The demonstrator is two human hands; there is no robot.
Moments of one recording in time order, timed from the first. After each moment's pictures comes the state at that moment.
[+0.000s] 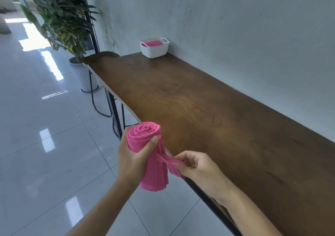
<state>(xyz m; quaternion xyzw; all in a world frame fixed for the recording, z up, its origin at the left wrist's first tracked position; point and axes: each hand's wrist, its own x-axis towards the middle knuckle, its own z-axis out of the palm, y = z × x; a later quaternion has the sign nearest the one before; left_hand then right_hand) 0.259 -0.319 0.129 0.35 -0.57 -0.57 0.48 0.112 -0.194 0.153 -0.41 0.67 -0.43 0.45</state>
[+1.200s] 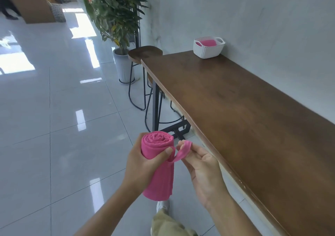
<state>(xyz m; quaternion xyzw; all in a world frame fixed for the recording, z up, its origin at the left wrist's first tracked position) 0.399 -0.425 0.096 0.42 -0.59 -0.54 0.43 0.255 -0.352 0.123 -0.17 0.51 -0.66 0.52</state>
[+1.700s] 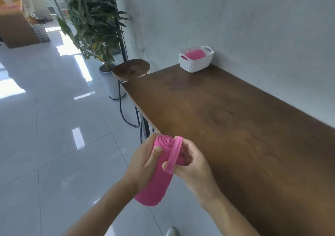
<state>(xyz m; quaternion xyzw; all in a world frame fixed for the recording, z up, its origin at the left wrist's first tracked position) 0.283 -0.604 0.109 0.30 -0.79 -0.43 0.32 0.148 -0.501 0.130 -0.36 0.55 -0.59 0.46</state>
